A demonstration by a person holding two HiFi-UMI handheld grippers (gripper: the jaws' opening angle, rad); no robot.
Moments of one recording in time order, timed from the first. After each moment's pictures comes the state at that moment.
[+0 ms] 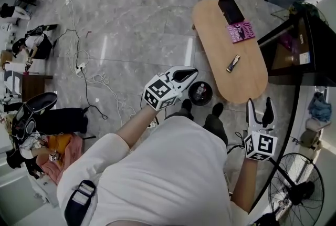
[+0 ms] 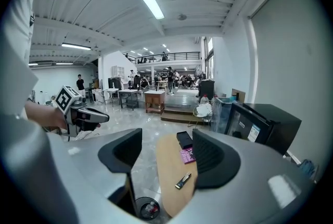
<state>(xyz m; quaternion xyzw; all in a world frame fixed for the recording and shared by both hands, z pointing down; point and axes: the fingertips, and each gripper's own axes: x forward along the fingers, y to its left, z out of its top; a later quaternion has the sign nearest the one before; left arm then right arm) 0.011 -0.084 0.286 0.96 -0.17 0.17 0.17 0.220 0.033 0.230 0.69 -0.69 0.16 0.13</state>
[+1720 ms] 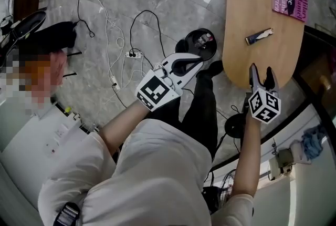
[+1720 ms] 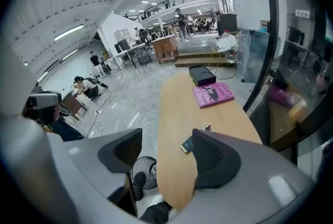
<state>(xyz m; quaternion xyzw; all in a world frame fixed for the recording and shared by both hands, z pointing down) 0.072 -0.077 0.526 0.88 -0.32 0.22 0.29 0.289 -0.095 0.643 0.53 -0.71 0.40 0.26</state>
